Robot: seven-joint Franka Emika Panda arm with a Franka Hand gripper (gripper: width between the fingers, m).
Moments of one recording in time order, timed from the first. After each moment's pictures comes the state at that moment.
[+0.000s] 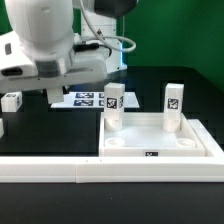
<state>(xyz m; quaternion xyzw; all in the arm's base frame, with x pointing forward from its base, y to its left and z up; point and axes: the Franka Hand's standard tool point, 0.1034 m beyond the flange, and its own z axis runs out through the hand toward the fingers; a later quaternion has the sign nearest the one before) 0.443 -0.107 0.060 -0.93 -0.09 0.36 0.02</state>
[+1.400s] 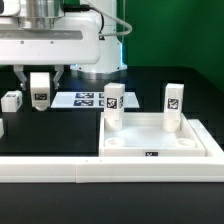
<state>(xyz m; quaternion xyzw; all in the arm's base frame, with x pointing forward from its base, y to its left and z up) 0.514 -0.127 0.090 -1.00 -0.06 -0.03 -0.02</state>
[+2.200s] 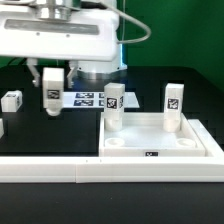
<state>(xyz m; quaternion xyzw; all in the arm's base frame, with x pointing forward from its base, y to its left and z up) 0.554 -0.074 0.107 -0.99 -0.03 -0.13 -0.02</state>
